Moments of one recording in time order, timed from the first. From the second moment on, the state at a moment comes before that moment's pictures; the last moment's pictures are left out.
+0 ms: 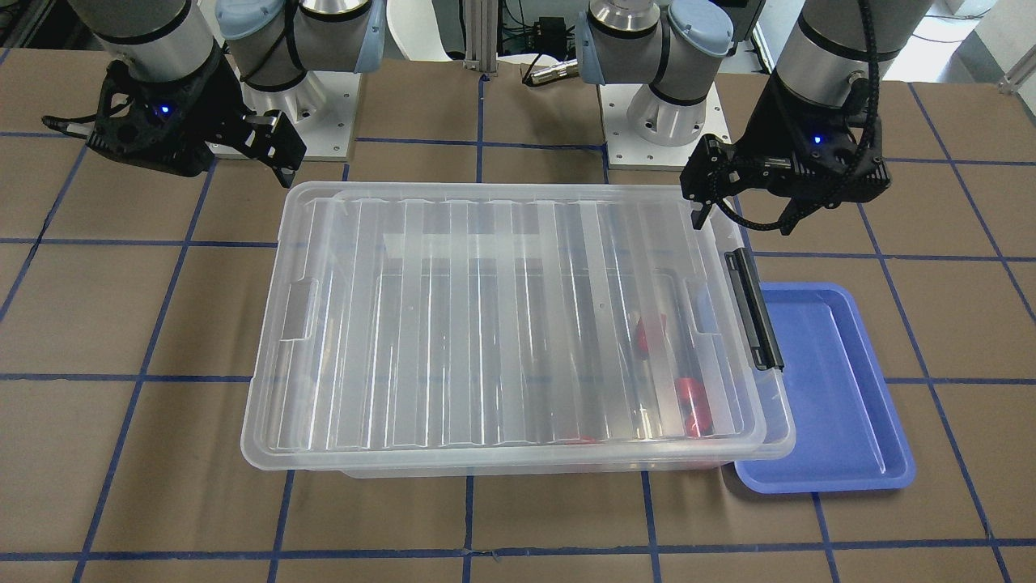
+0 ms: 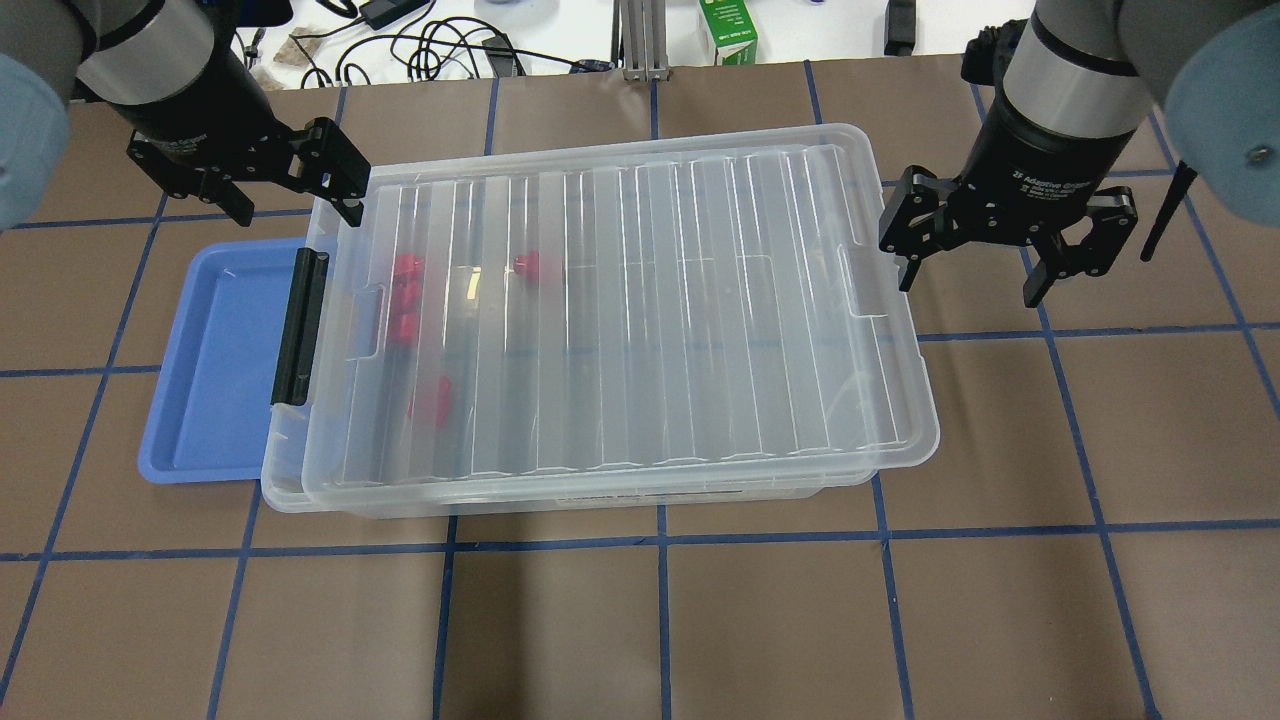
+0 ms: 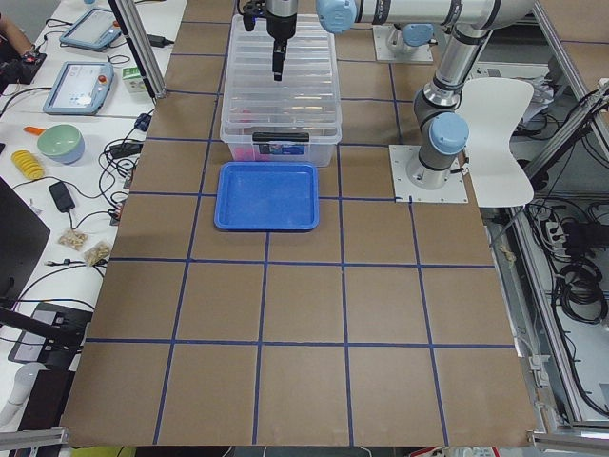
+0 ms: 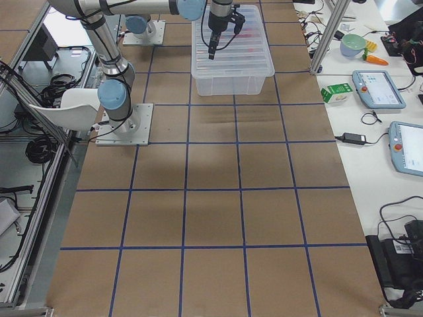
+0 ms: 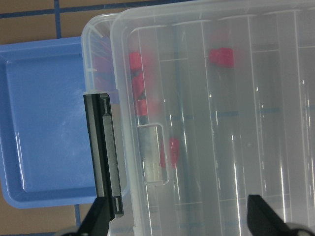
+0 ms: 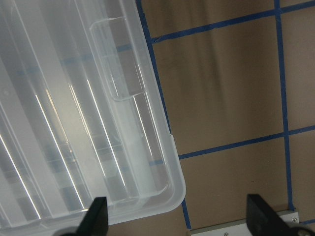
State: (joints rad) left arm -1.51 -1.57 -1.56 -1.51 1.57 0.13; right arm 1.55 -1.60 1.61 -1.45 -1.56 0.19
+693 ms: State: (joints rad) left arm -1.51 -1.57 -1.56 -1.51 1.57 0.13; right arm 1.54 -1.44 1.62 -1.64 -1.56 0.10
